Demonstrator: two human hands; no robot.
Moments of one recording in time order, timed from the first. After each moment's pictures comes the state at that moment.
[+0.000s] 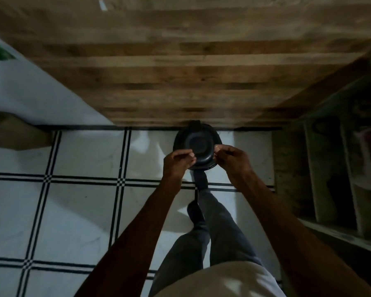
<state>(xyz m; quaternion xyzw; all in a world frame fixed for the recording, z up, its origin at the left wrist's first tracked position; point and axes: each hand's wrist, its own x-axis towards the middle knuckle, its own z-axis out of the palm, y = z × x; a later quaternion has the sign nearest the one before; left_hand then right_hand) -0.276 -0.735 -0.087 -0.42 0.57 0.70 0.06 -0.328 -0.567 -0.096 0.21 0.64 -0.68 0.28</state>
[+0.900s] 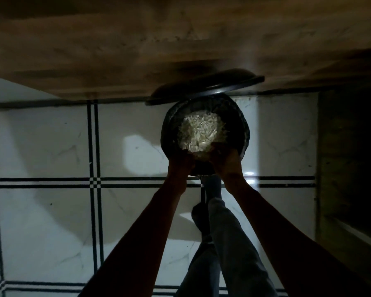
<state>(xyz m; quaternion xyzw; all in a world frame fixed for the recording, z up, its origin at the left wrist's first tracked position) -0.375 -0.774 -0.461 -0.48 0.55 0.64 0.24 -0.412 -0.640 -0.456 0.22 0.76 -0.50 0.35</state>
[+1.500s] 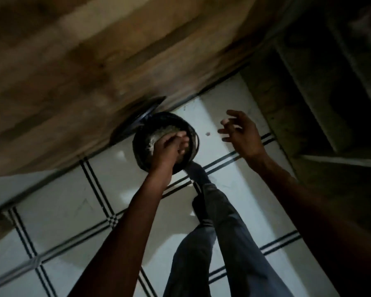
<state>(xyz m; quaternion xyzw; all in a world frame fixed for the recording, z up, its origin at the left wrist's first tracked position) -0.424 -0.672 -0.245 -0.31 0.66 0.63 0.28 -0.398 -0.472 -0.245 0.29 0.74 -0.60 0.11</state>
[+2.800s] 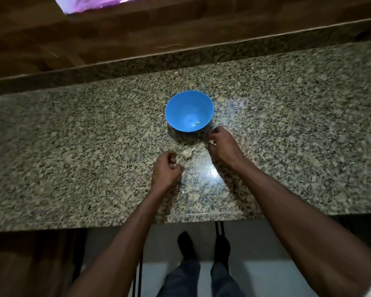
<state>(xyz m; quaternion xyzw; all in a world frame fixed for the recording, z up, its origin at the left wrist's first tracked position) -0.014 0.034 -0.001 0.47 0.77 0.28 0.32 0.184 0.141 -0.004 0.53 0.78 -0.29 -0.16</state>
